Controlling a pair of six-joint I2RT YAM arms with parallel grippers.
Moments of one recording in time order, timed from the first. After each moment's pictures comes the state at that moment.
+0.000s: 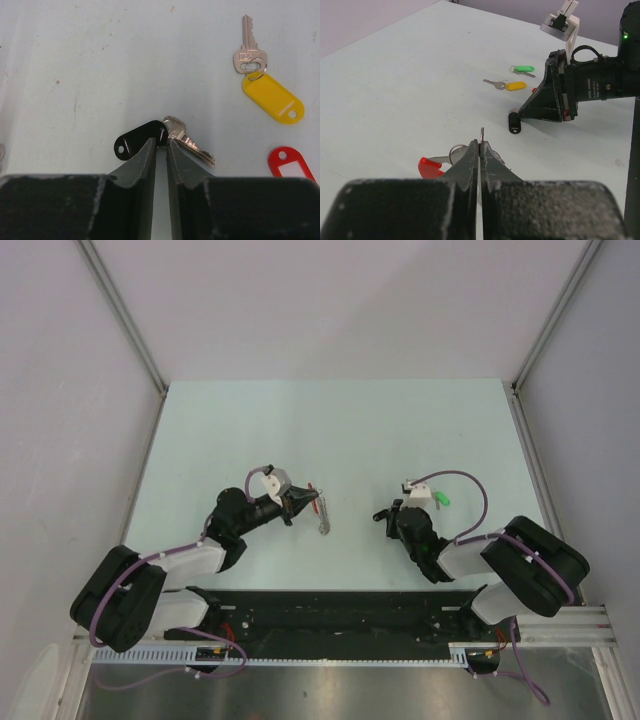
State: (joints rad) left arm -0.52 1.23 0.31 0.93 0.53 -0.03; right arm 0.74 1.47 0.26 0.72 0.46 0.50
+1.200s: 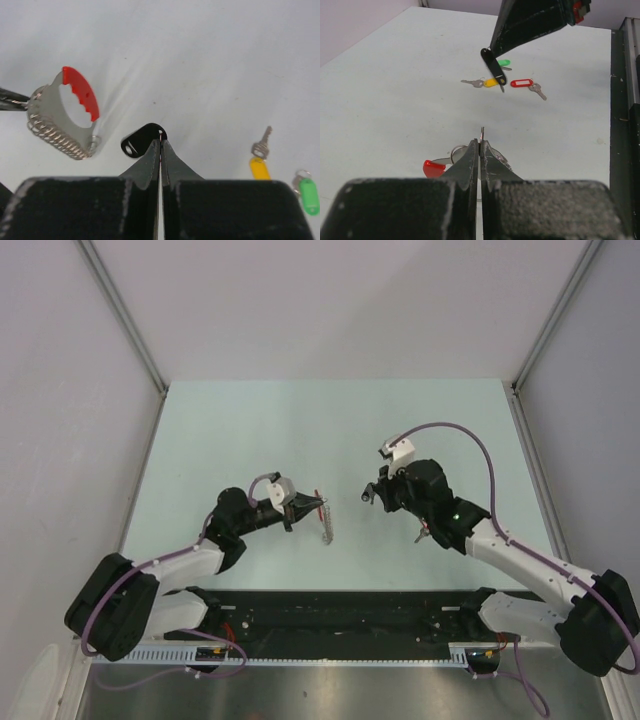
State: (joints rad) left arm -0.54 1.18 0.32 0.85 0.64 0.06; right arm 0.70 1.06 0.69 -0.04 0.05 0.13
